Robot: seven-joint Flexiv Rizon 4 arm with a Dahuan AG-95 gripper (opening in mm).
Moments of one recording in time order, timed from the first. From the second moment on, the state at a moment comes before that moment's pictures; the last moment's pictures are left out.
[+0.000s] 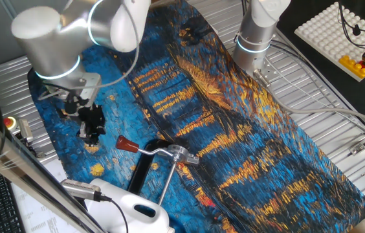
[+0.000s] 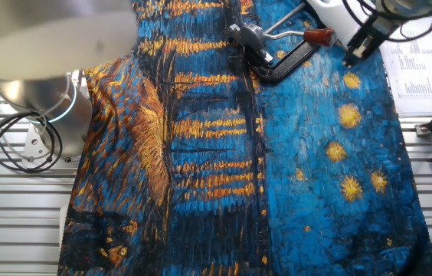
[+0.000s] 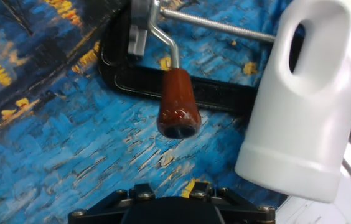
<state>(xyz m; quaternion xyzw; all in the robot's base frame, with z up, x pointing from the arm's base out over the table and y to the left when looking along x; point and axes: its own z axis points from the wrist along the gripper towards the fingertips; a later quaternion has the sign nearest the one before) 0.665 0.113 0.143 -0.94 0.32 0.05 0.08</state>
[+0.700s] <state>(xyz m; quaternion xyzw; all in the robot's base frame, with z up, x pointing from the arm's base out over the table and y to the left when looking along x) 0.649 0.127 0.126 -0.94 0.31 0.13 0.09</state>
